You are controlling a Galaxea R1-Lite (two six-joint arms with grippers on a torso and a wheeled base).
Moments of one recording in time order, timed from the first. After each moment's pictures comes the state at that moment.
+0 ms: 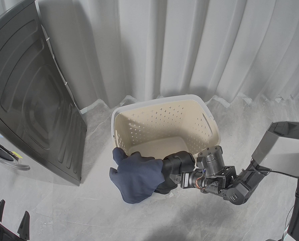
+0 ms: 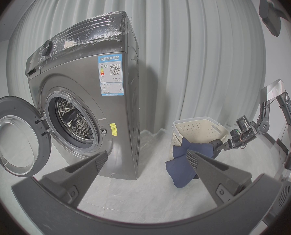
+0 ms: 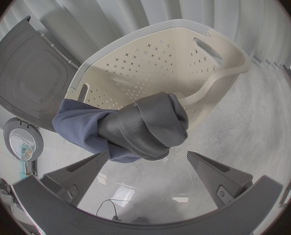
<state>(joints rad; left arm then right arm) 0.00 0.02 -0.02 0.00 0.03 -0.03 0.63 2.19 -0.75 -0.82 -0.17 0.44</state>
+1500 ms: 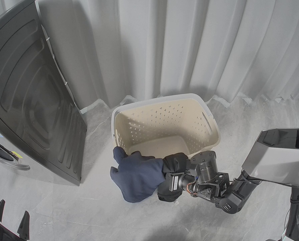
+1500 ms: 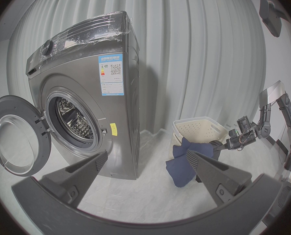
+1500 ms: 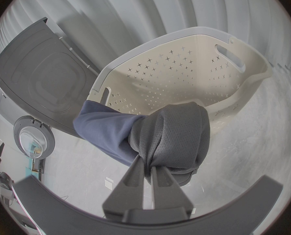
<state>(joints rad) 0.00 0.02 -0.02 0.00 0.03 -0.03 0.70 2.24 -0.75 -1.00 -0.15 0.44</state>
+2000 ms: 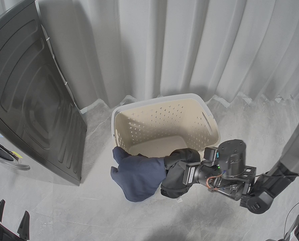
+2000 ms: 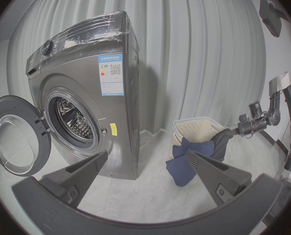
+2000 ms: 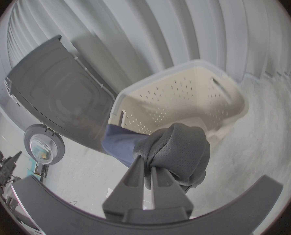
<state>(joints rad) 0.00 0.02 -0.02 0.00 0.03 -0.03 0.71 1.98 -0.58 -1.06 -0.15 0.41</state>
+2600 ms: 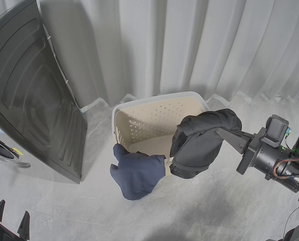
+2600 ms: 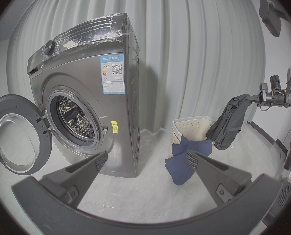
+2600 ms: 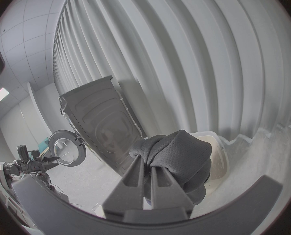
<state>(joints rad) 0.00 0.02 -0.02 0.00 0.02 -0.03 0.71 1.42 -0.43 -1.05 -0.03 0.15</state>
